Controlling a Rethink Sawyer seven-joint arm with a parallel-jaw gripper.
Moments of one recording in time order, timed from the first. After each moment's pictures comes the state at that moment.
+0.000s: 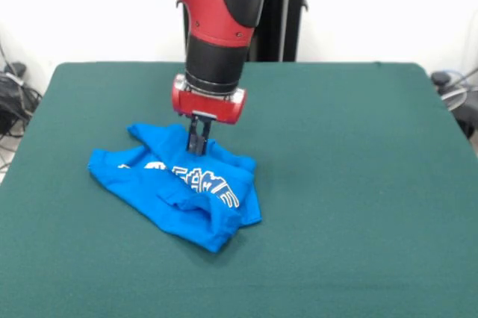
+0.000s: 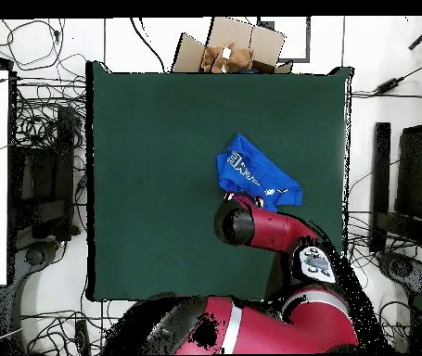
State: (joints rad) arm -0.30 -0.44 -0.11 1.75 -0.15 0.06 1.66
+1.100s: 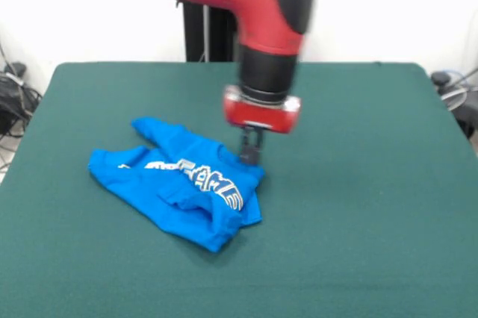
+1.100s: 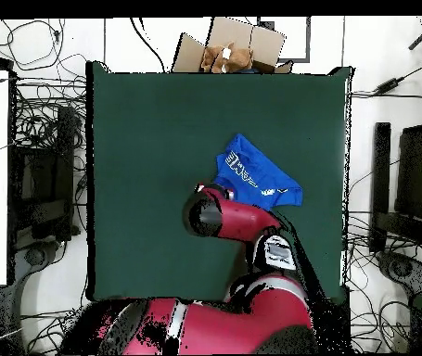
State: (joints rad) arm -0.16 -0.43 -0.08 1.75 -0.01 0.05 1.70
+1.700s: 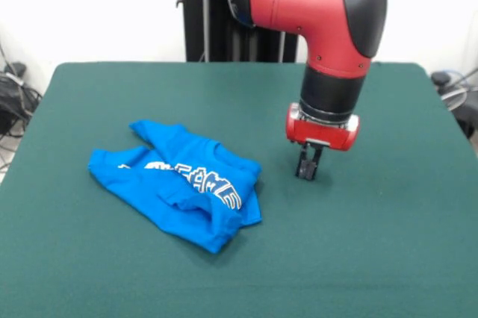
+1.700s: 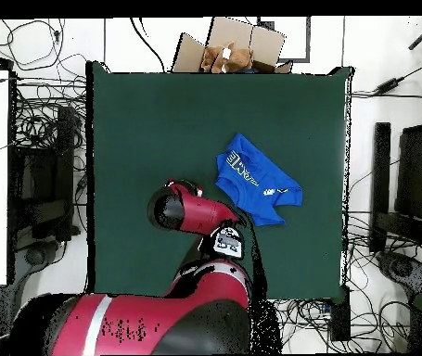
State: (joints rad) arm -0.01 -0.35 -0.11 1.71 0.18 0.05 1.73
